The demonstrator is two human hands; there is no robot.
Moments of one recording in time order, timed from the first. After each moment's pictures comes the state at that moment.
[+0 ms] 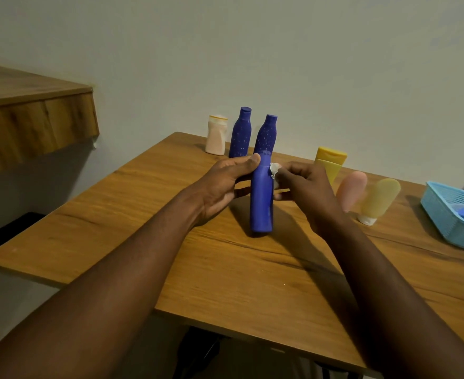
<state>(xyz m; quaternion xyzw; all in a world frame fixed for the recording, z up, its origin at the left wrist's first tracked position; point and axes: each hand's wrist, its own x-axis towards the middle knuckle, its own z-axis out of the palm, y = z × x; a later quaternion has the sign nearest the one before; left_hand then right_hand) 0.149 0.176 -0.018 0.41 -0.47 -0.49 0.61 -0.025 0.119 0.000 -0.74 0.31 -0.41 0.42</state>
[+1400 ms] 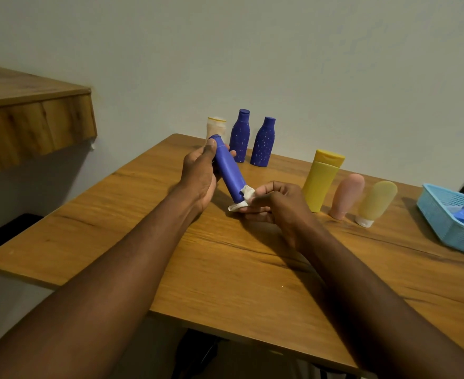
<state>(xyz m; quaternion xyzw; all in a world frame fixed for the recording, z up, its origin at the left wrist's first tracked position) 0.172 0.161 -0.014 0.39 -0.26 -0.37 0.80 -0.005 0.146 -0.014 -0.61 0.36 -0.34 0.62</state>
